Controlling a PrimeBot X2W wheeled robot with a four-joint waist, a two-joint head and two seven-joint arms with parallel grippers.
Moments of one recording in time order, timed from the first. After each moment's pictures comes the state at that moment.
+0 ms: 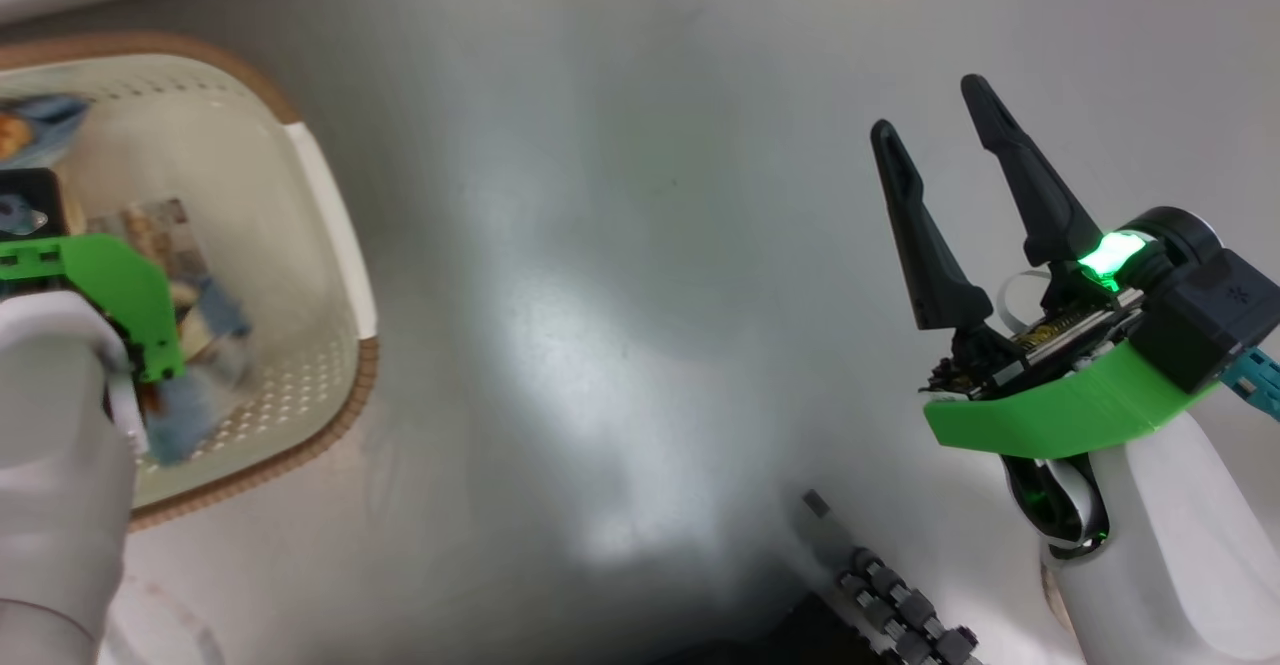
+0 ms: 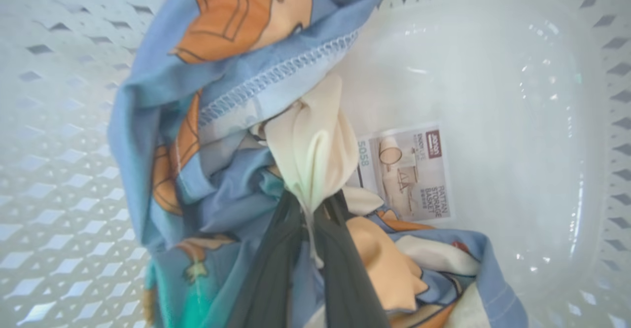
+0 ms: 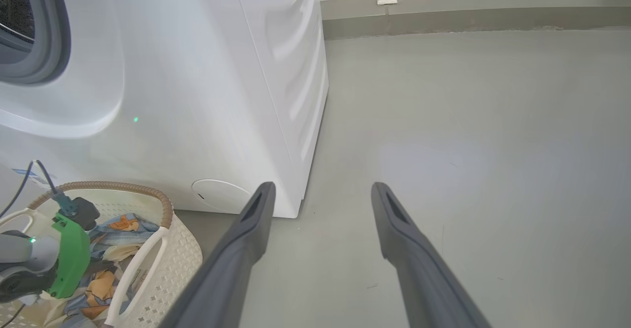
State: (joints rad) left arm -1.04 0.28 -0.46 1.25 -0.36 0.25 0.10; right arm -0.45 -0.18 0.22 -0.07 0.35 0.13 -0.25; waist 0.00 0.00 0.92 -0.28
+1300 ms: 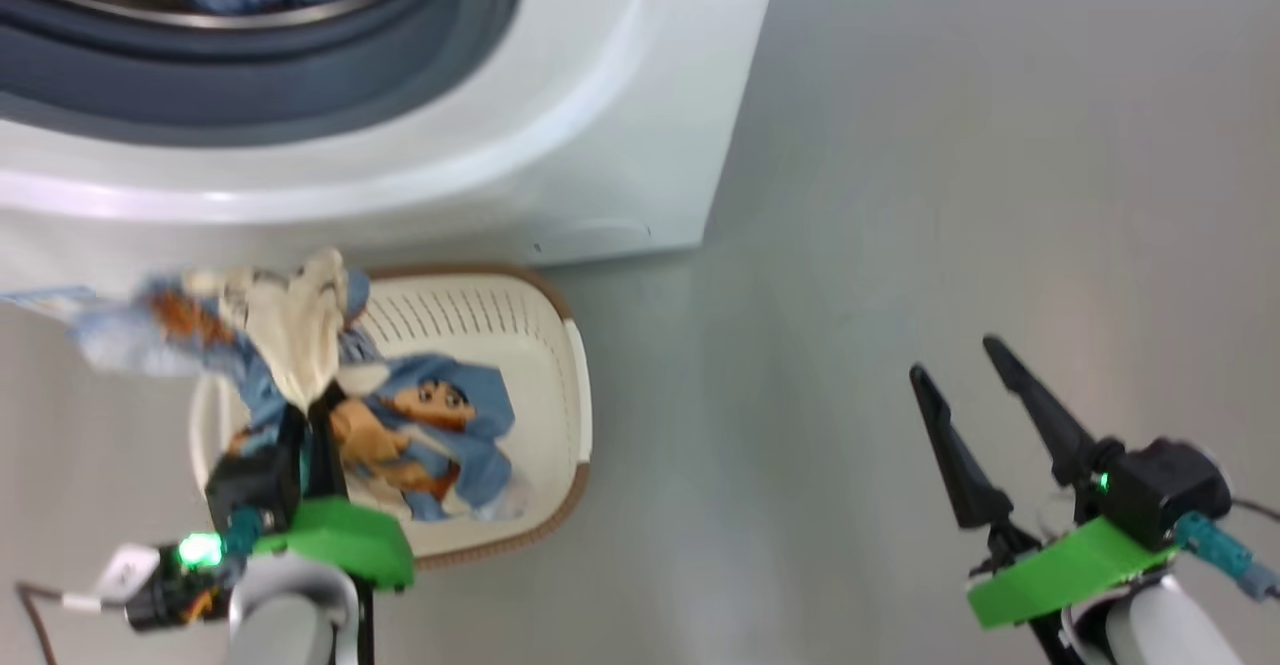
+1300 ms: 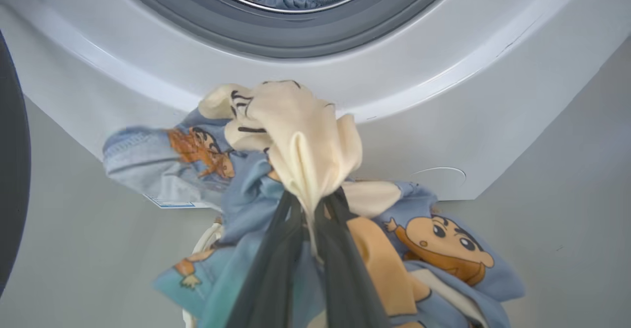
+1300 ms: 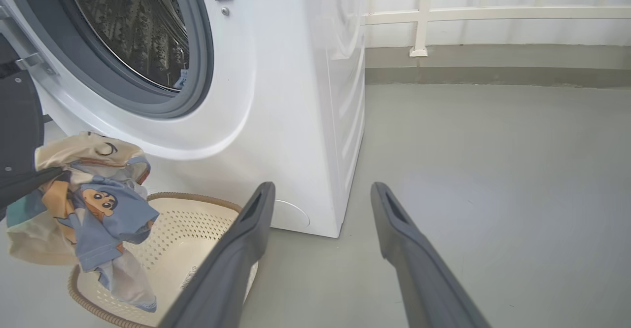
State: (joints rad) left arm -0.35 0.12 -0.31 0.48 -0.36 0.28 -0.25; right arm -0.15 -0.23 0.17 0.07 0.29 0.13 -0.26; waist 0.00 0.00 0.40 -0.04
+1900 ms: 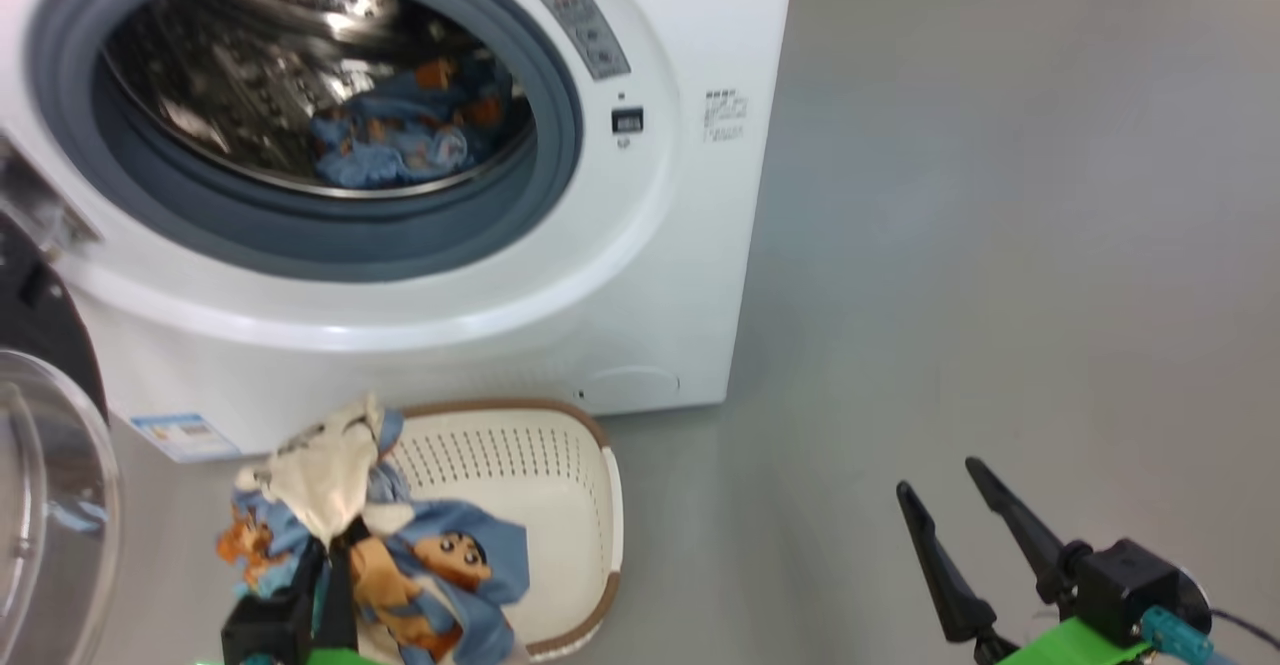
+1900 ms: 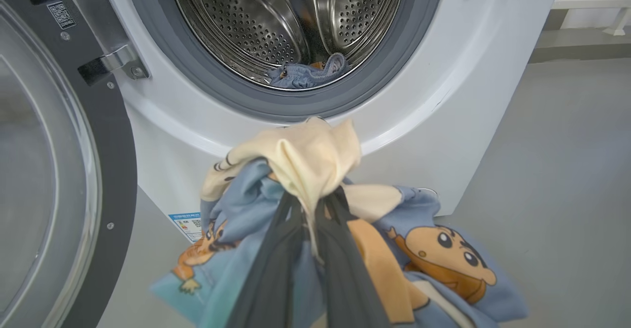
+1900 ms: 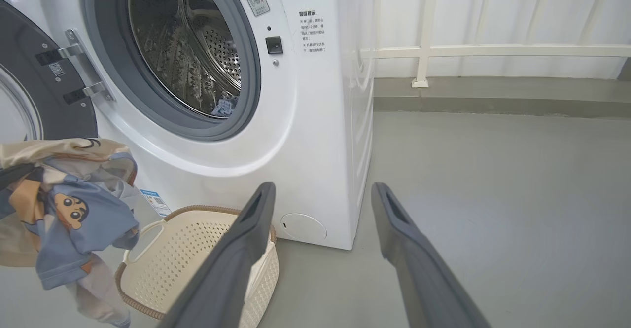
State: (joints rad) left arm -0.09 0.19 -0.36 0.30 -0.33 0.24 -0.25; right arm 0.02 -0.17 0.14 0.05 0.25 0.13 -0.20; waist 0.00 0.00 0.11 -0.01
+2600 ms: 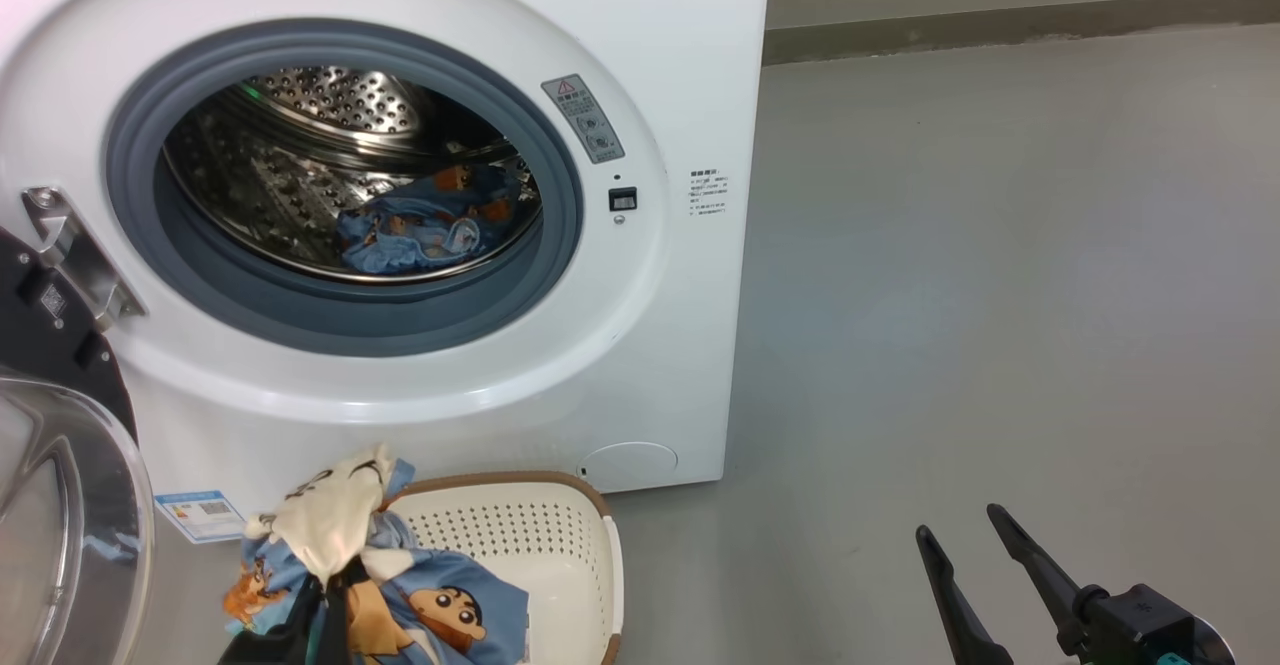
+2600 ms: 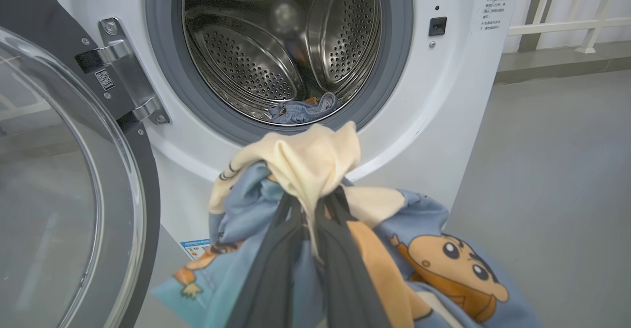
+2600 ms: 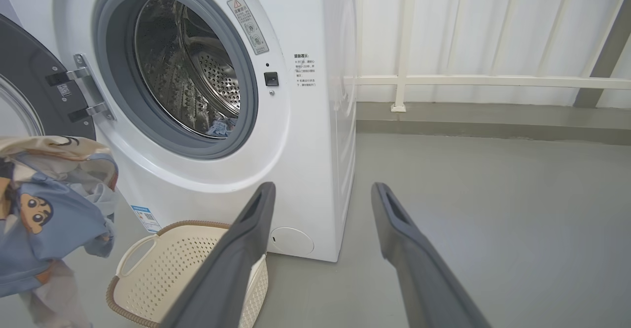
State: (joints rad) left arm 0.02 0.25 -0.38 0.18 -0.32 0.25 -0.19; right arm 0.14 -0.12 0.08 -0.02 0.19 0.13 -0.16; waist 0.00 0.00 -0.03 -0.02
